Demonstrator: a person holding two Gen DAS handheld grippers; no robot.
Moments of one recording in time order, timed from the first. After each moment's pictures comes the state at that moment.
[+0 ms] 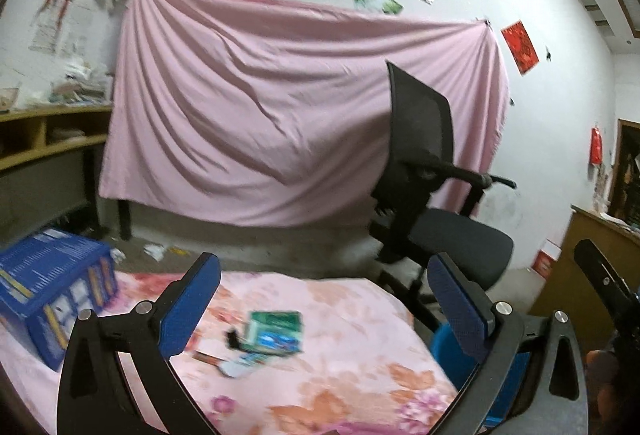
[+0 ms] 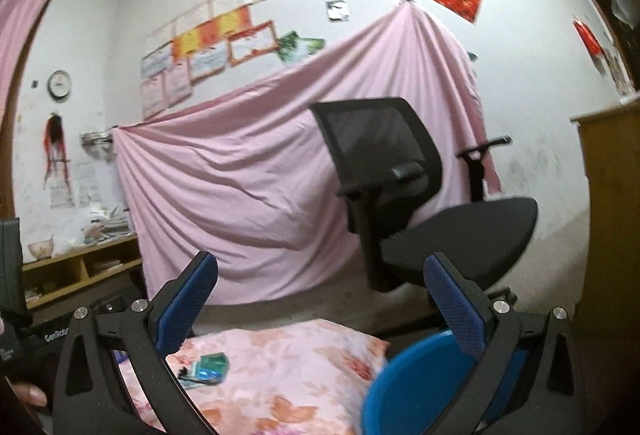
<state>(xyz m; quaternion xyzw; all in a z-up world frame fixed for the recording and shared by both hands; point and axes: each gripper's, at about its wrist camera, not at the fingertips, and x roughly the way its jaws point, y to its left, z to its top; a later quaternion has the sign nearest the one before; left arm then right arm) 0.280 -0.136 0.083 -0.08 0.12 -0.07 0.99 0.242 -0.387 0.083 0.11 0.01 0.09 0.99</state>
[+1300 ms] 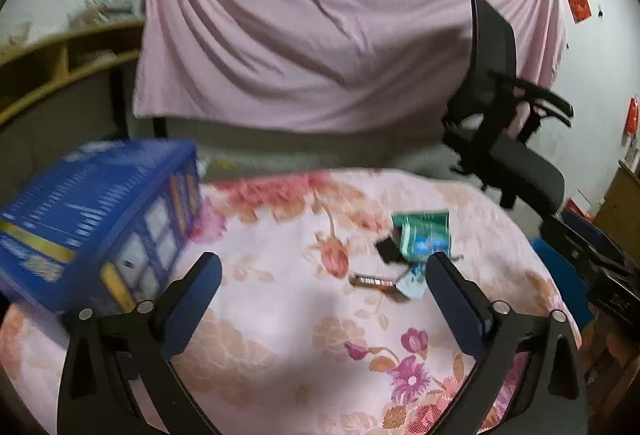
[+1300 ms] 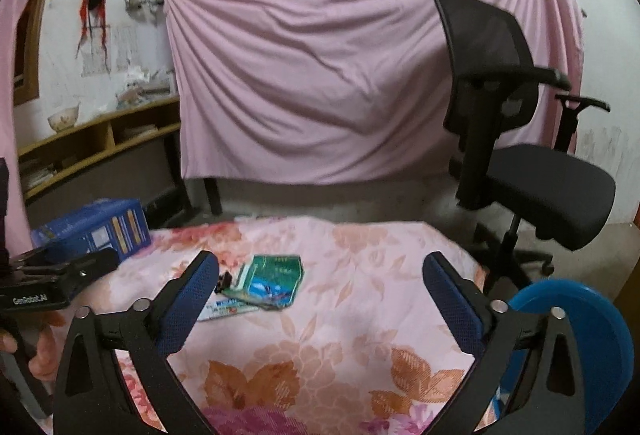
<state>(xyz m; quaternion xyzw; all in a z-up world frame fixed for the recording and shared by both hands) 0.328 -0.018 -0.017 -0.08 0.32 -0.04 0.94 0.334 -0.248 0.016 -0.01 0.24 0.19 0.95</state>
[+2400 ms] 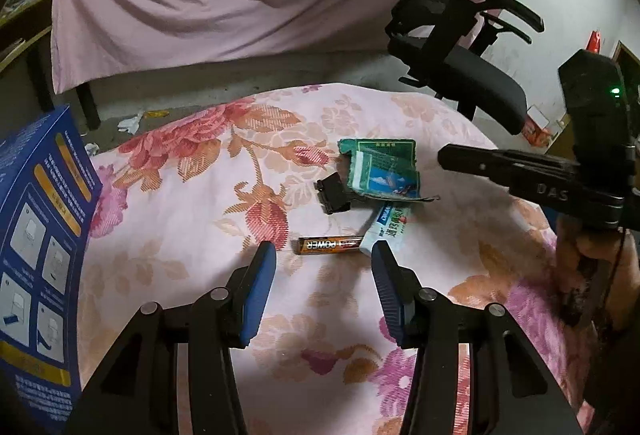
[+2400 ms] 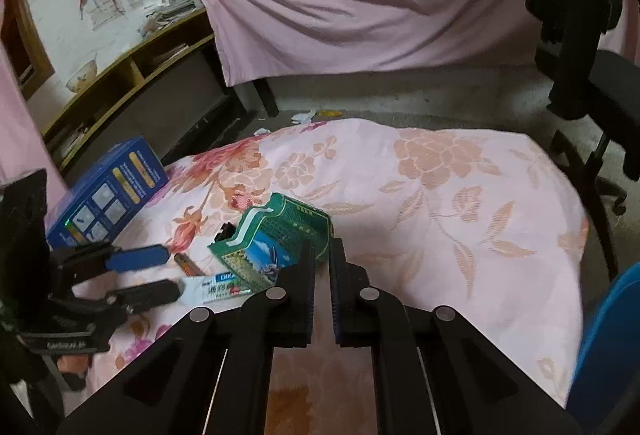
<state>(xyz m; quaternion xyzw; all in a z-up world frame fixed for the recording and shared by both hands) 0.380 -0.041 -0.047 -0.03 0.44 -0.17 0.88 0.422 -0.234 -0.022 0.00 0.42 0.30 0.86</state>
